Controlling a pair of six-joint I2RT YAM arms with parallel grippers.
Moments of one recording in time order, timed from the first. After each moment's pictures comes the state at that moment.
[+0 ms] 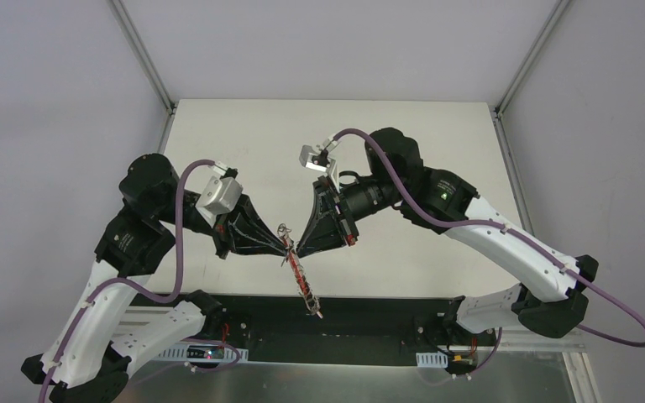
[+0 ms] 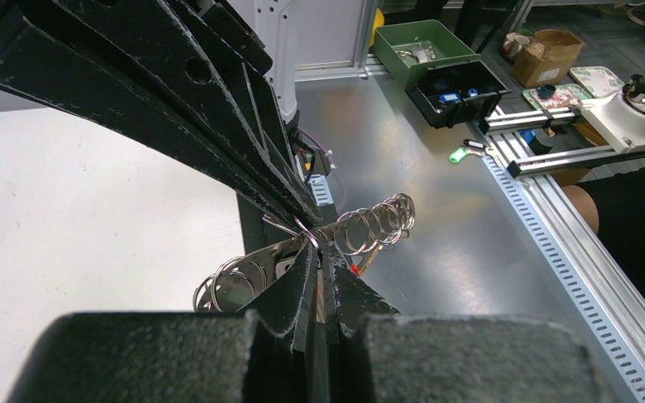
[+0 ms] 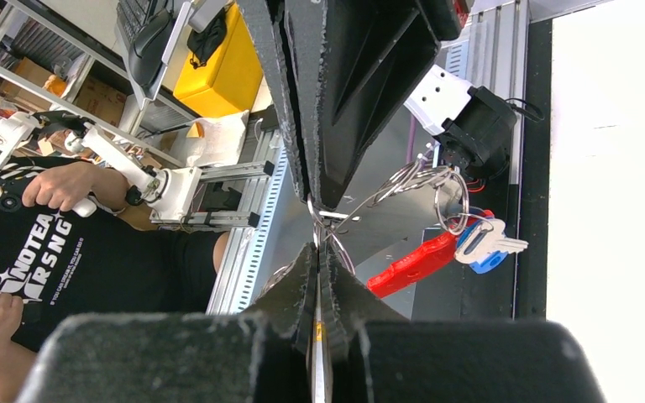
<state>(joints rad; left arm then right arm) -0.56 0.81 1.28 -0.50 1.26 -0.05 1.04 1.34 1.60 -0.56 -0.92 0.36</state>
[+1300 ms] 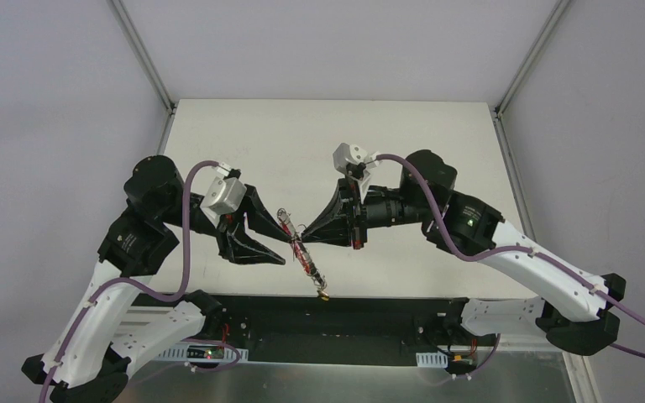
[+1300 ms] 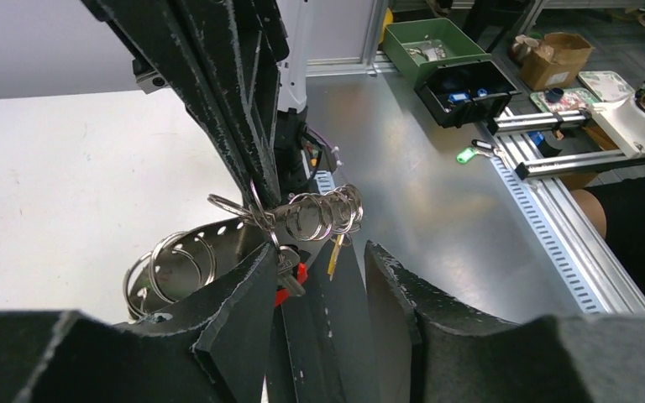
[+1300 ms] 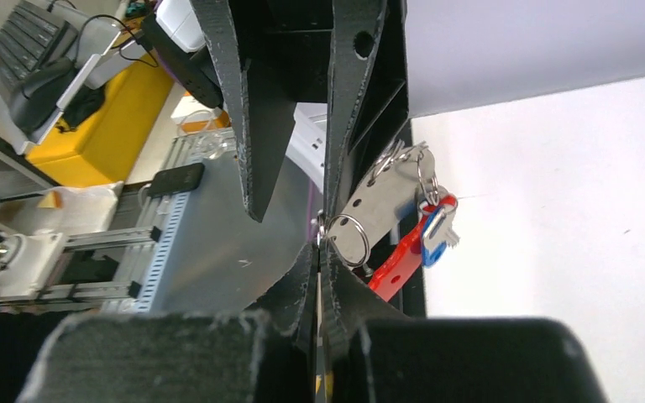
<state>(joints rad) -0.56 0.80 1.25 -0.51 1.23 -0.04 1.09 1.15 1.39 -0.33 -0.63 0.28</state>
